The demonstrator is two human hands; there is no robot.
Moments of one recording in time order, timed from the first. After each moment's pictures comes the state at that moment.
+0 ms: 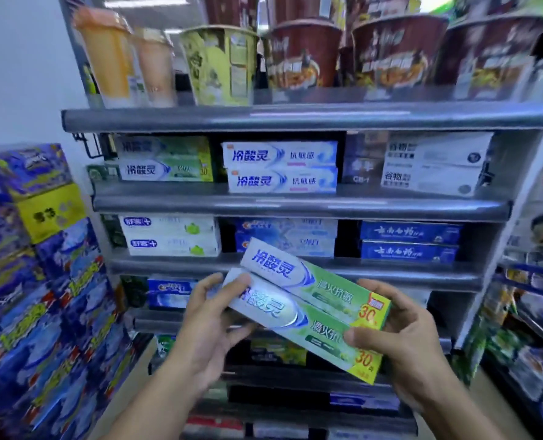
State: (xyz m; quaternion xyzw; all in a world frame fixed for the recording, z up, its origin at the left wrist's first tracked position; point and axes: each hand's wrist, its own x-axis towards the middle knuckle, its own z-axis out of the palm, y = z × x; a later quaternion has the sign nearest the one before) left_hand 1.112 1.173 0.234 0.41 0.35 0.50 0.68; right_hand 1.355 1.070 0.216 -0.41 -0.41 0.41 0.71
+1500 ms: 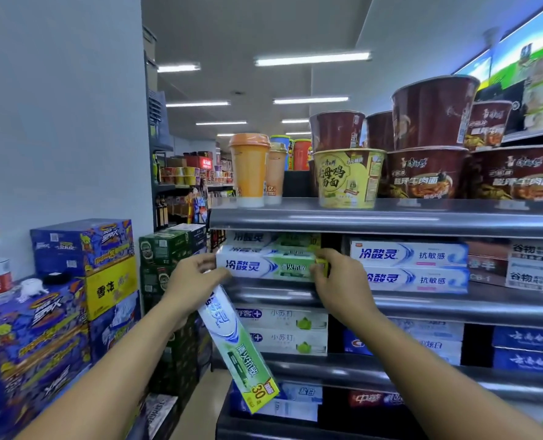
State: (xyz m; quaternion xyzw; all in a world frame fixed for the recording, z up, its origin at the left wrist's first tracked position) left_hand 0.894 1.417 0.360 0.67 0.43 0.50 0.33; right_hand 1.156 1.325 0.364 -0.64 -0.60 -0.11 0.46
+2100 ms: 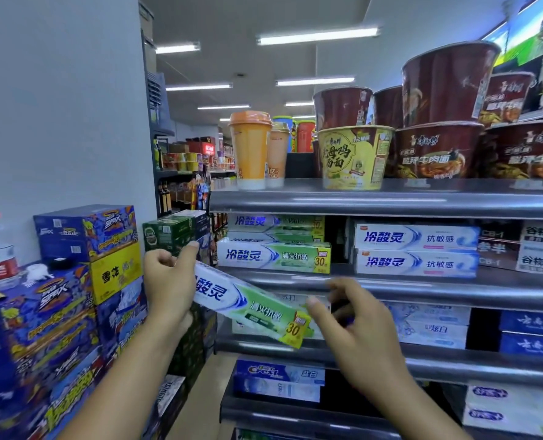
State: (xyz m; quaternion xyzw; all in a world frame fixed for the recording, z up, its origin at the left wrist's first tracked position) left_hand 0.896 1.400 0.337 0.43 0.42 0.73 0.33; right_hand 1.129 1.237 0.311 -0.58 -0.59 0.00 0.56
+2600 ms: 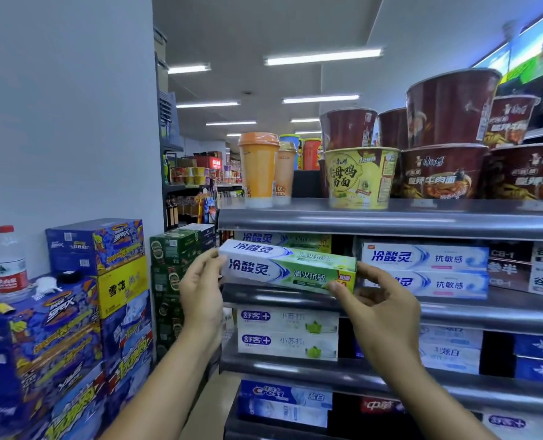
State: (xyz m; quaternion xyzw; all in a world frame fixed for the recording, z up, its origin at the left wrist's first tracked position) left_hand 0.931 1.393 0.341 0.45 0.27 0.75 0.40; right_hand 1.149 1.270 0.335 -0.51 -0.48 0.02 0.71
